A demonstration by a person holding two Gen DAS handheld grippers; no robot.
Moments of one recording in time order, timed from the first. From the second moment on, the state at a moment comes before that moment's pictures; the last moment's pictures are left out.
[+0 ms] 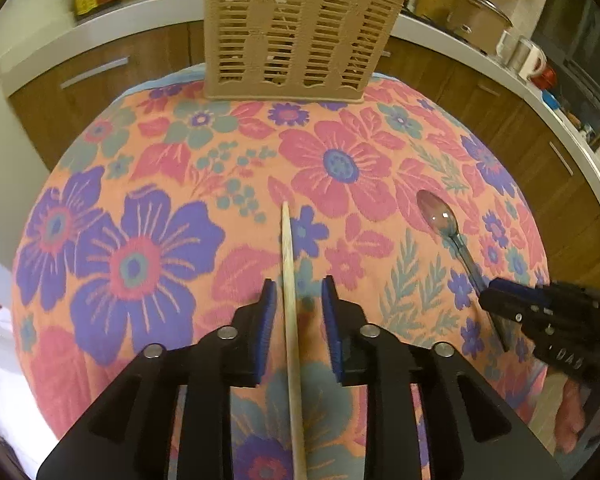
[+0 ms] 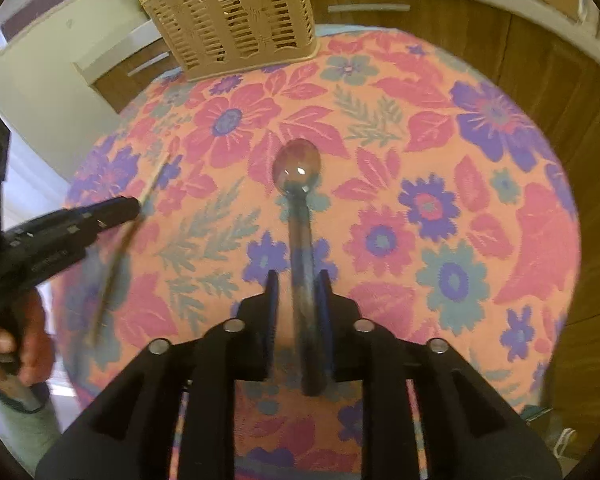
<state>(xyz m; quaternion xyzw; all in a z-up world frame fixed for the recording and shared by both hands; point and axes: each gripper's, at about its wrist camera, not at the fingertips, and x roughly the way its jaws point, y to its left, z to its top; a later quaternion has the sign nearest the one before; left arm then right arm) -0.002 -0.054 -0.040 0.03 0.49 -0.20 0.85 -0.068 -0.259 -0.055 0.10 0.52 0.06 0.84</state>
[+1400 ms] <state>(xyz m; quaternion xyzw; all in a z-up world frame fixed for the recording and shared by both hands) 0.070 -0.052 0.157 -0.07 0.19 -0.22 0.95 0.053 -0.245 0.125 0.07 0.32 0.14 0.93</state>
